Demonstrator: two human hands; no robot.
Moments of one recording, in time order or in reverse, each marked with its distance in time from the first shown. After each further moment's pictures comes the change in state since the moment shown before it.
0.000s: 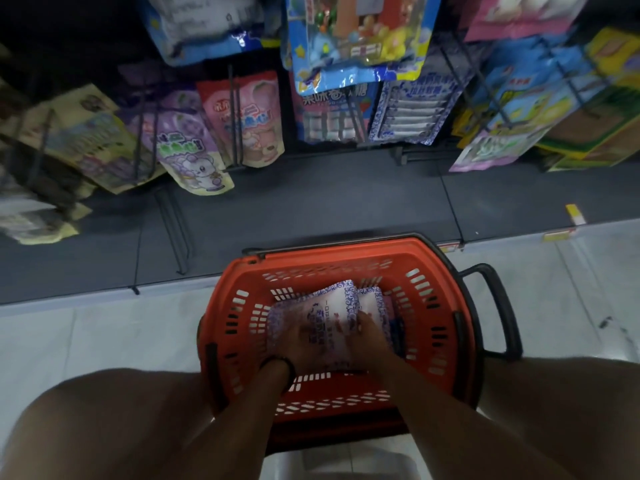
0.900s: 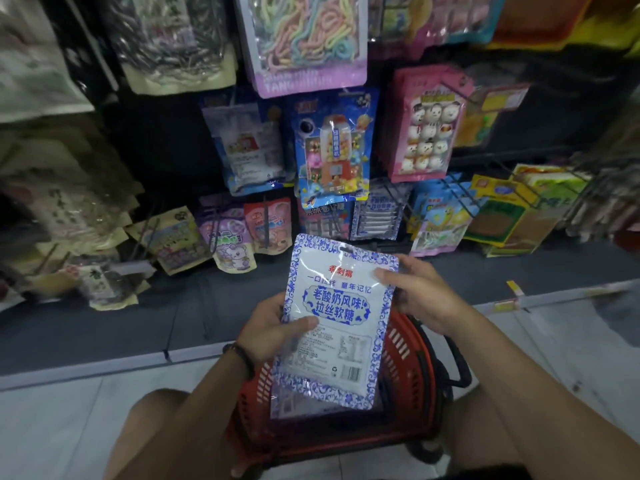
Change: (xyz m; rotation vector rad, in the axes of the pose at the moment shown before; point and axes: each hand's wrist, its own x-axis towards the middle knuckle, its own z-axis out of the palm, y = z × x) left_hand -0.220 0.082 -0.133 -0.612 0.120 0.756; right_hand -0.199 -0.138 -0.243 0.735 -0.077 -0.494
